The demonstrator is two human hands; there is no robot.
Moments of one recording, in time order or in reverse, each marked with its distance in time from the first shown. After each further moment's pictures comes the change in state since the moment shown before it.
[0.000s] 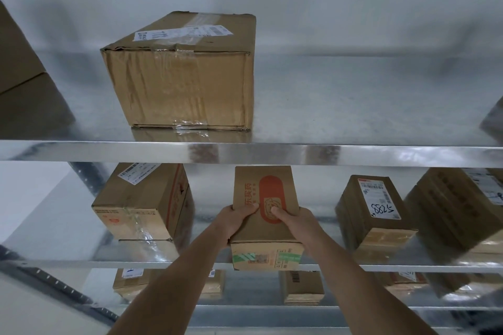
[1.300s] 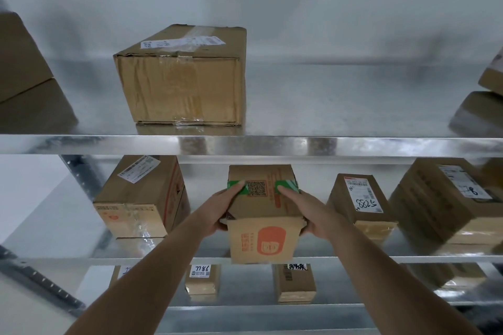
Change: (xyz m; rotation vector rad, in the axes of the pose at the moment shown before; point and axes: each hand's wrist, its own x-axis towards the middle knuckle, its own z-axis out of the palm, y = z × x) left_hand -0.053 0.034 -0.006 0.023 -0.089 0.055; right_hand -0.033 -0.037 -0.042 0.027 -0.182 0.085
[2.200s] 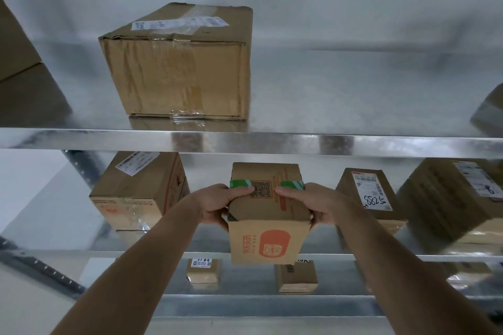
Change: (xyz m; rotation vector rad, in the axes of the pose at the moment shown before) left_hand 0.012 0.019 -0.017 0.070 -0.203 -0.156; right_hand 0.007 -0.029 -0.009 -0.205 -0.095 0.108
